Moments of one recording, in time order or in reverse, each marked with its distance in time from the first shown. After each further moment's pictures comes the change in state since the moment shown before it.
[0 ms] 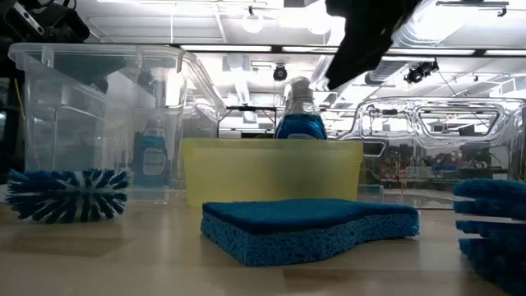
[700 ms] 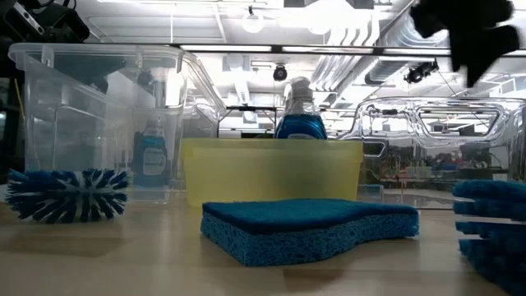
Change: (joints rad) left arm 0.000 0.000 0.000 0.000 0.000 0.000; right arm 0.056 -0.277 0.002 -0.746 -0.208 0.830
